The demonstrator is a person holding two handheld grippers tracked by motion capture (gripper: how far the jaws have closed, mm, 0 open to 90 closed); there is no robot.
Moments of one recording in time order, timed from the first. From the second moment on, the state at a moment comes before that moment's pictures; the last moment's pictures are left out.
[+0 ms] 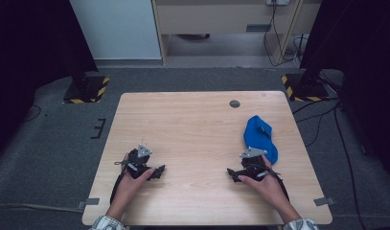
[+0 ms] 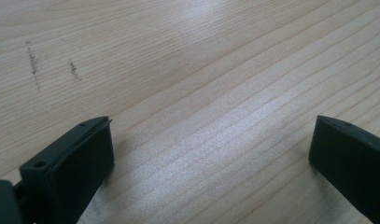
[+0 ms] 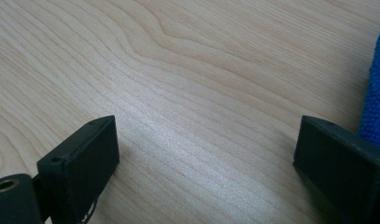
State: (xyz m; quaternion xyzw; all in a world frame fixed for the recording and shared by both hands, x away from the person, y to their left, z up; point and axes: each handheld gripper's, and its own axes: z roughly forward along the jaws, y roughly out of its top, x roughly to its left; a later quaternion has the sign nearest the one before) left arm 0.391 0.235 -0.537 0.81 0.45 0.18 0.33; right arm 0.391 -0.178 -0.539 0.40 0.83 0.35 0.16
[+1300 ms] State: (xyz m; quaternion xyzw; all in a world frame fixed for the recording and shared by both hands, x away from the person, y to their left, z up) left arm 0.385 0.234 -0.537 0.81 0.45 0.18 0.33; right arm 0.436 -0.226 -0.440 0.39 0.78 0.42 0.27
